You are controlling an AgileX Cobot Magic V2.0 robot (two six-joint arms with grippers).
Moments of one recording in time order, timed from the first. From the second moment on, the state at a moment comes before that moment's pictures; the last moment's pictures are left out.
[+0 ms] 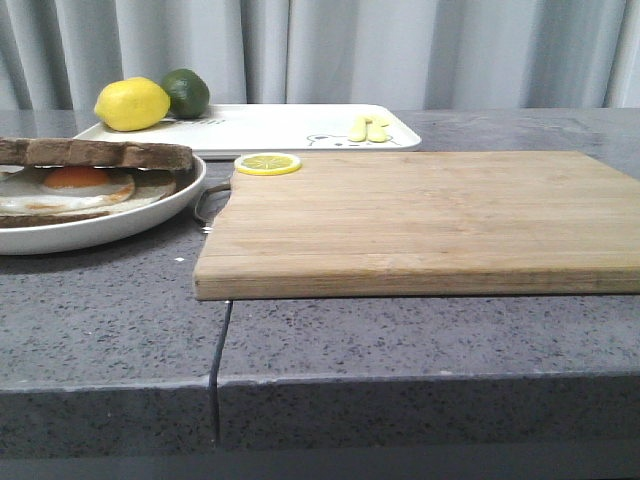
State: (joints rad) left arm 0.07 1.46 -0.92 -0.52 0.66 0.03; right arm 0.06 0.27 -0.44 0.23 0.35 -0.22
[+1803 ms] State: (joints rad) left arm -0.01 1.98 -1.77 -0.78 0.84 0.04; right arm 0.06 0.27 -0.44 0.23 0.35 -0.22
